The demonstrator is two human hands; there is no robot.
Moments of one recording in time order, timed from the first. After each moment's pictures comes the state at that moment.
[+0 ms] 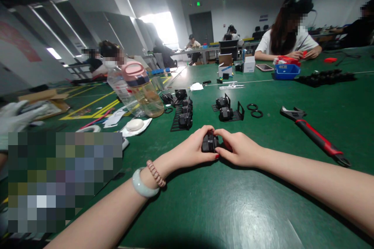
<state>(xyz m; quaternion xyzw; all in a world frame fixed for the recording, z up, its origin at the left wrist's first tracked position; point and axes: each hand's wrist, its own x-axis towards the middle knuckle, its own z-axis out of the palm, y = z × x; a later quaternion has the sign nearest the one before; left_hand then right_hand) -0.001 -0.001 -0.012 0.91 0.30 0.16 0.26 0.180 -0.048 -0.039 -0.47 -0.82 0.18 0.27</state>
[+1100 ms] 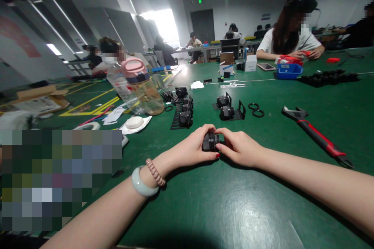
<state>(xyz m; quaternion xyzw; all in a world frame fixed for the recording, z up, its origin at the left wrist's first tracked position) 0.000 -0.002 -0.010 0.90 0.30 0.16 0.27 0.179 -0.049 -0.037 -0.48 -0.81 0.18 0.28</state>
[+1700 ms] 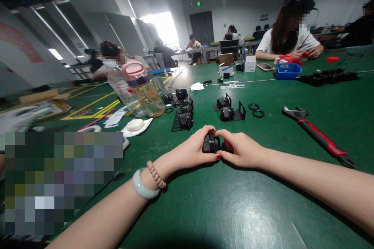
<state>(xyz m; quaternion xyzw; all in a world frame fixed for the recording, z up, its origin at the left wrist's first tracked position) -0.003 -0.001 -0.009 0.90 0.30 0.16 0.27 0.180 -0.049 -0.040 -0.46 -0.82 0.19 0.28</state>
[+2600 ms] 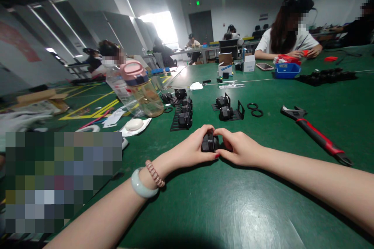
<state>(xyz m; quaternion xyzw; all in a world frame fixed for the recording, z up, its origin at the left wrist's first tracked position) -0.002 -0.001 -0.012 0.91 0.29 0.16 0.26 0.182 -0.049 -0.043 -0.45 -0.82 0.19 0.28</state>
